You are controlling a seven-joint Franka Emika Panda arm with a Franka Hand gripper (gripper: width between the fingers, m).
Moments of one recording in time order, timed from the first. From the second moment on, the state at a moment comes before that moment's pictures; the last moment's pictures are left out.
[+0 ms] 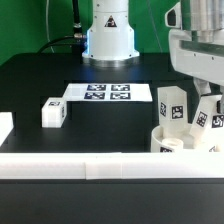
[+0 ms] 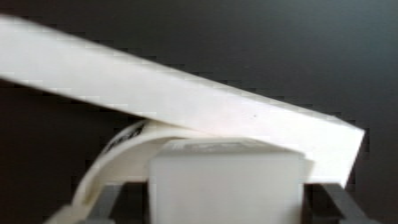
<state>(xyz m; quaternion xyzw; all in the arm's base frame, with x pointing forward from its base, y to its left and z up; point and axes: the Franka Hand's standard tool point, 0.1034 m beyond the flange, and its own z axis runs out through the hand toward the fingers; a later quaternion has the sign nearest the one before) 0.613 0.134 0.074 -0.74 0.66 0.00 0.10</state>
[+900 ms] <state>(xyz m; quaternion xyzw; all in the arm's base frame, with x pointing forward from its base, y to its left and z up) 0.615 0.138 0.073 -0.53 0.84 0.04 0.14</state>
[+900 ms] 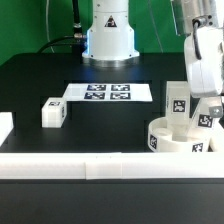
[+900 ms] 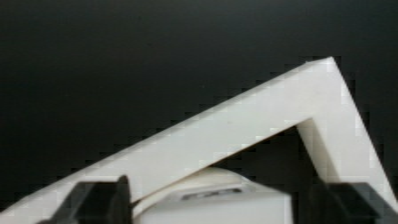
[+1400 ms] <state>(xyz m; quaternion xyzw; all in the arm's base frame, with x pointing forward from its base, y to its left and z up) 0.609 0.110 0.117 -0.60 0.78 0.01 0.16</state>
